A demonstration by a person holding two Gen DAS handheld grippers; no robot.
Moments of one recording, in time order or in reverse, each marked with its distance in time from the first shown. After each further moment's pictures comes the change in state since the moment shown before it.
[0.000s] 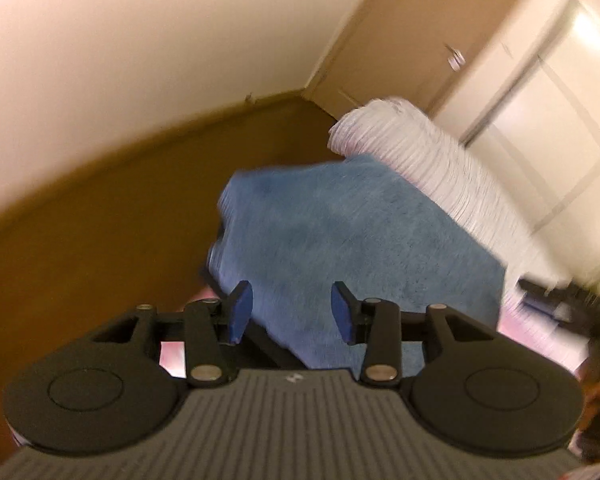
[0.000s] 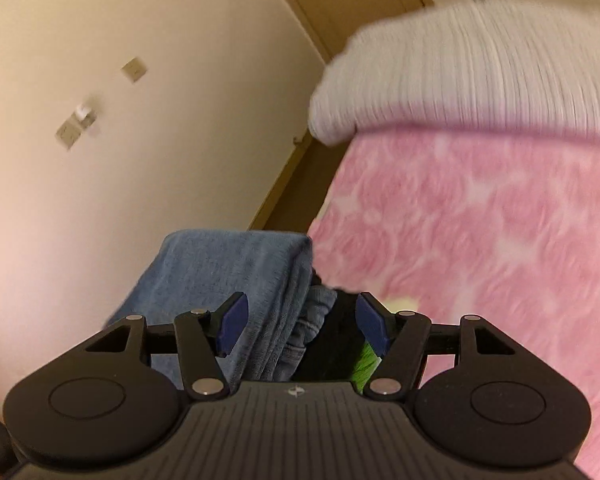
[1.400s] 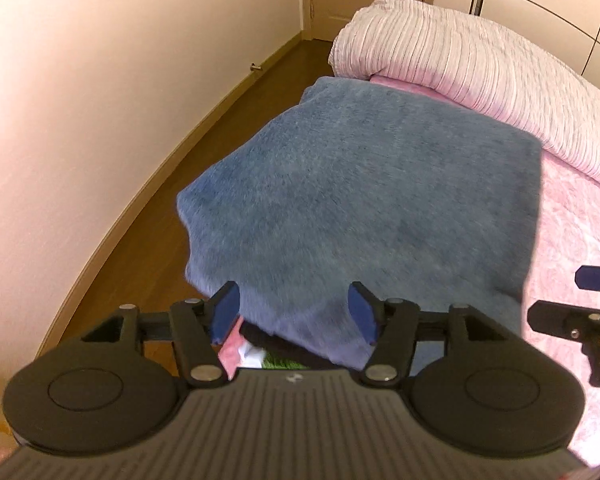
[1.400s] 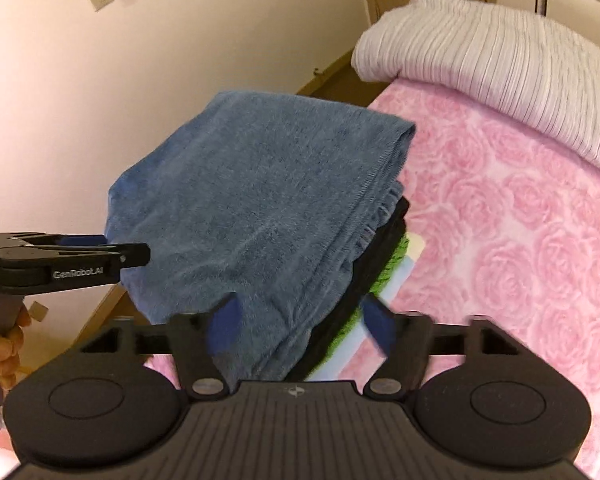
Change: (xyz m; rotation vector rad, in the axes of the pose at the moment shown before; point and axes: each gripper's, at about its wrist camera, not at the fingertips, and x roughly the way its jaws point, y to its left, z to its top) left arm 0.025 -0.087 -0.012 0.339 0.175 0.230; right arm -0.012 0.078 -0.056 -0.231 0.227 -0.097
